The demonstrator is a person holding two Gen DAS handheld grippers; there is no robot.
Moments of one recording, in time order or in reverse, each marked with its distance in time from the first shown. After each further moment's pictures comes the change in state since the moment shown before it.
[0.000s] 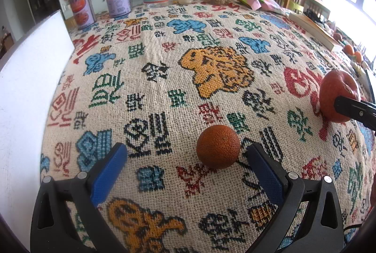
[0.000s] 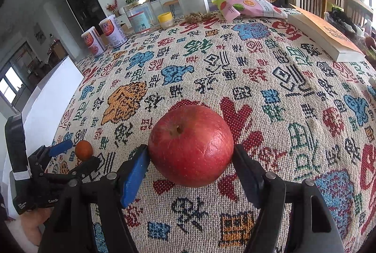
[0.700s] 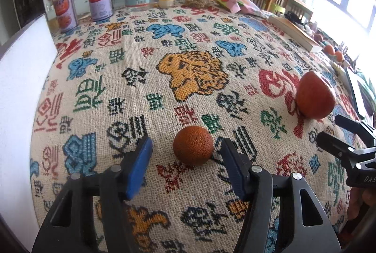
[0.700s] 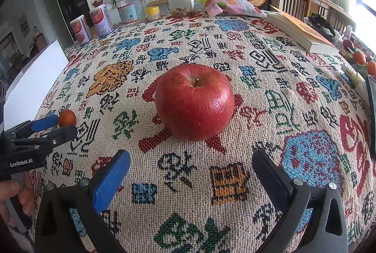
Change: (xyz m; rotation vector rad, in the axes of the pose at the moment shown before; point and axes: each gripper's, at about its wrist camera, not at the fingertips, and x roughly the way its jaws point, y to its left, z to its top) left arm -0.011 -0.009 0.000 0.044 -0.017 -0.103; right arm -0.011 0.011 -0.043 -0.032 -0.021 -0.169
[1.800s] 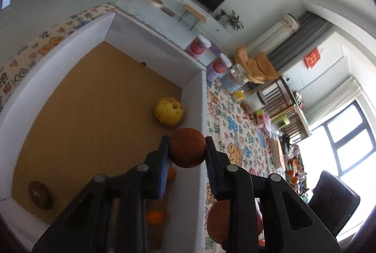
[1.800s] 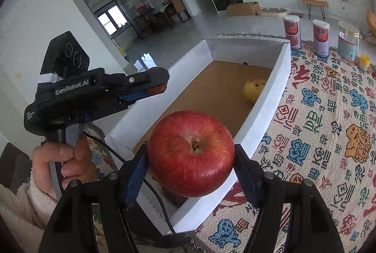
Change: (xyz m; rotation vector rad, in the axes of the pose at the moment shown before) left arm -0.219 0.294 -0.043 -0.786 -0.165 -0.145; right arm -0.125 0.341 0.037 -0.467 0.142 0.769
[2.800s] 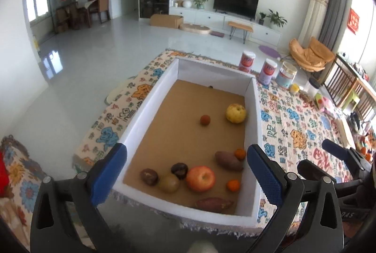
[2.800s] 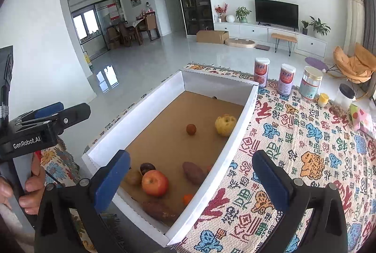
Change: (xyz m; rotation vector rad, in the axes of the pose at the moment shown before) left arm -0.146 -0.059 -0.065 0.296 -0.148 0.488; right arm -0.054 0.058 0.010 -0.029 -0.148 -0.310
